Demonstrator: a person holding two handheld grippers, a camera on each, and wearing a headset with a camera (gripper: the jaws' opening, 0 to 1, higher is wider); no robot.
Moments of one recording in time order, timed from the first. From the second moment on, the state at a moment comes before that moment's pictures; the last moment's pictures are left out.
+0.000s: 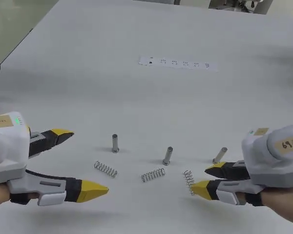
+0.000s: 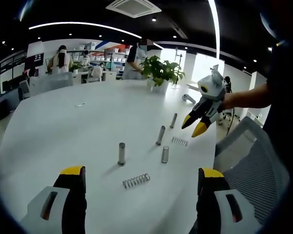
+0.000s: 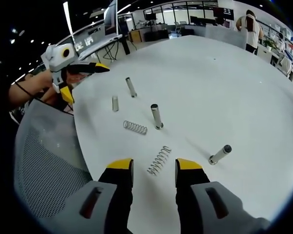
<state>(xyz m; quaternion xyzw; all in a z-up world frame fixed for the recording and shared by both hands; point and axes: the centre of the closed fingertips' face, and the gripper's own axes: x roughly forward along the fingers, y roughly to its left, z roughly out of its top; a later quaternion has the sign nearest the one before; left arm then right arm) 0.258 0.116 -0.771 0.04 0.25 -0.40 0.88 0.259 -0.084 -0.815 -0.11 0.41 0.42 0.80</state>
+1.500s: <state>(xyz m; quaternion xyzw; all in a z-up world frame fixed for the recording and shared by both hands) 0.256 0.119 -0.777 0.04 0.25 -0.40 0.88 0.261 -0.078 -0.852 -0.13 0.48 0.40 0.77</state>
